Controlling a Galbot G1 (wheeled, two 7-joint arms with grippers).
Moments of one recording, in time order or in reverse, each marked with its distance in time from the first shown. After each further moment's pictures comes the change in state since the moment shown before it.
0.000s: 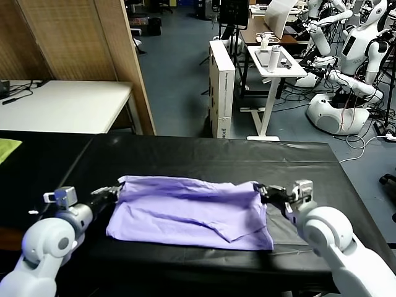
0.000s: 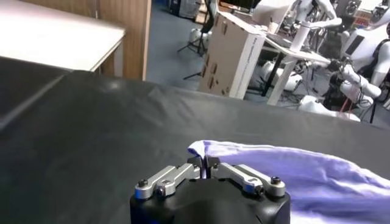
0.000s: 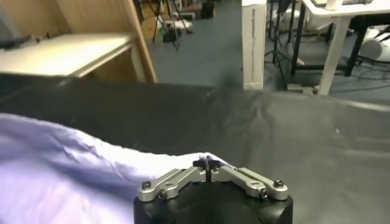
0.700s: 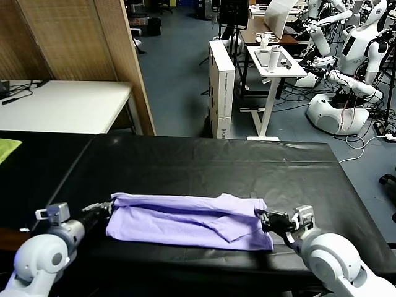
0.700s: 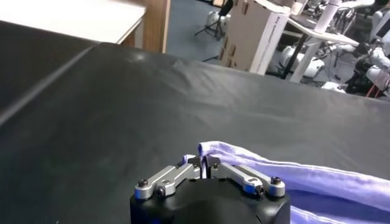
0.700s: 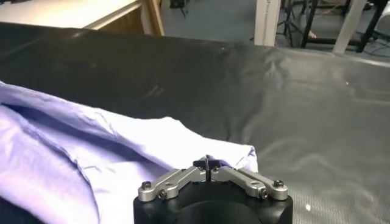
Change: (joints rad) left arm 0.095 -0.023 -0.058 0.016 0.018 0.000 0.004; right arm -0.136 -0.038 0.022 0.067 -0.002 0.000 0.009
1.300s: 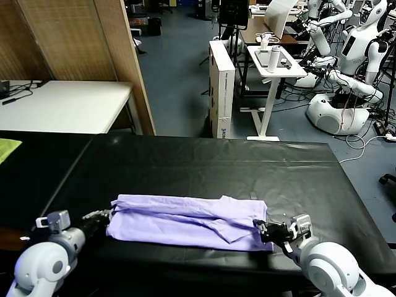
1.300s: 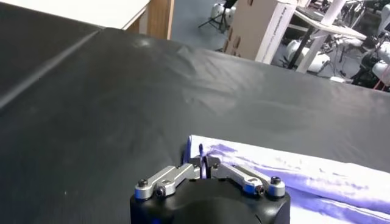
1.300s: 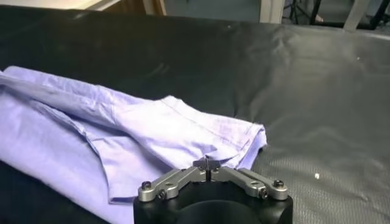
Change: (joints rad) left arm 0.051 -0.036 -0.006 -0.024 0.014 0.000 -0.001; right arm -0.011 -0.004 -0.017 -0.010 -0.005 0.000 0.003
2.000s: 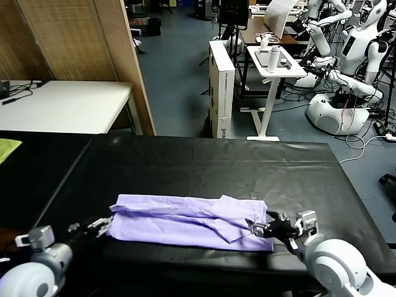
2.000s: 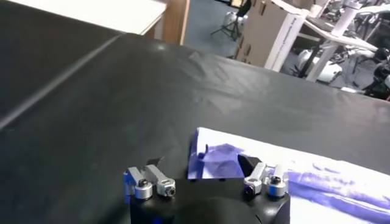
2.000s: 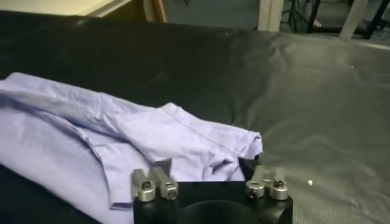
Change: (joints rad) left arm 0.122 -0.065 -0.153 -0.130 0.006 0.000 -0.035; right arm 0.029 0.028 0.085 0.010 0.025 0.000 -0.001
